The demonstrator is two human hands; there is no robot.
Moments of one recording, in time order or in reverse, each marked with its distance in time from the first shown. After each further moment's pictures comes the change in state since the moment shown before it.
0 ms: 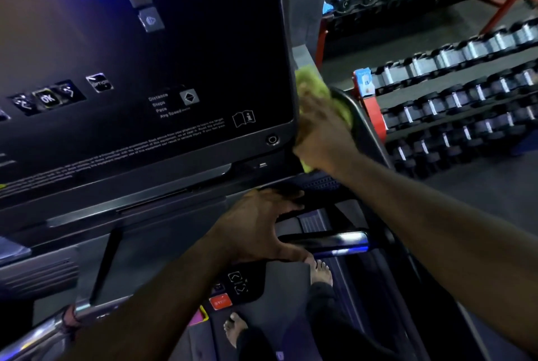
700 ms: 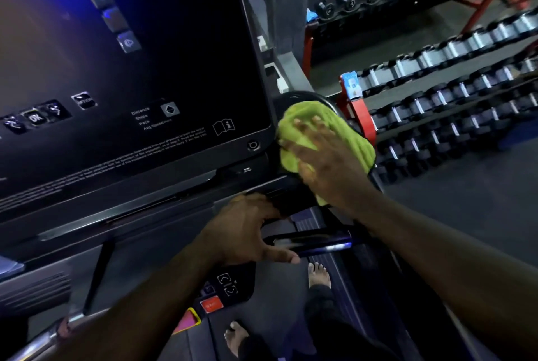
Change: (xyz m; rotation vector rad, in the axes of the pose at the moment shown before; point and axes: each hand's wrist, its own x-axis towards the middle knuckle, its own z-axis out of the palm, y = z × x) left_hand -0.002 0.004 -0.001 0.054 -0.038 -0.016; right_hand -0.075 0.024 0.009 -0.037 0.111 -0.016
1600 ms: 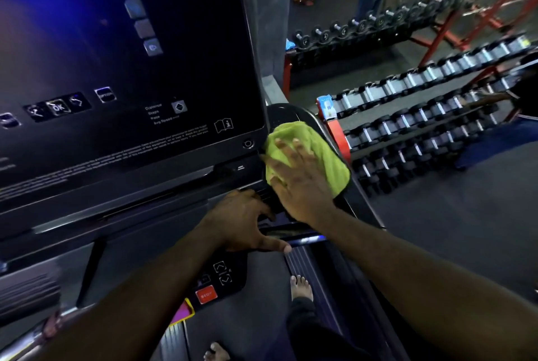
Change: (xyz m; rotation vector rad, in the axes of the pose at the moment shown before) left_hand 0.001 0.008 -0.003 0.156 -0.058 0.014; right_hand -0.030 -0.049 0.009 -0.048 -0.071 0.233
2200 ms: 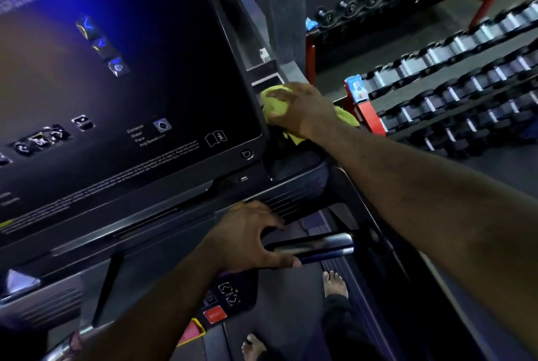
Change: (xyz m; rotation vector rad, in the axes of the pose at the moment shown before) left_hand 0.007 -0.011 0.014 -0.100 0.032 -0.049; right_hand 0.177 0.046 -0.022 0.142 -0.244 0.150
